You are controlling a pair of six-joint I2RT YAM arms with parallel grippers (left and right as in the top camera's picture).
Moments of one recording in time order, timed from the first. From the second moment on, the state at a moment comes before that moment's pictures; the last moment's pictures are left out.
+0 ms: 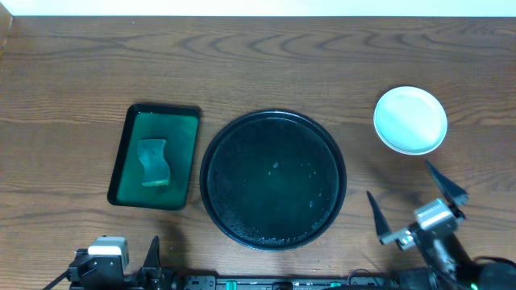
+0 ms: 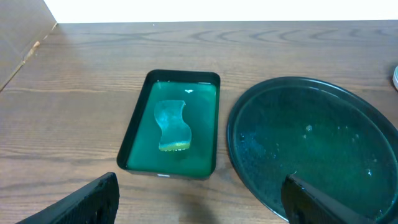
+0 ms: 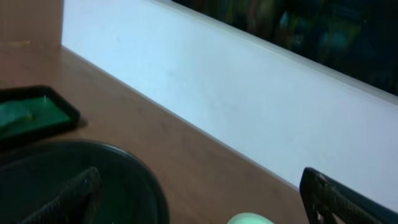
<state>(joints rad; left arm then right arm) -0.01 0.22 1.13 -1.39 0.01 0.01 0.10 0.13 0.59 -0.46 -0.37 -0.33</state>
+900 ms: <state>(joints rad) -0.01 0.22 1.13 -1.39 0.01 0.01 0.10 0.08 0.02 0.33 -0.36 -0.20</state>
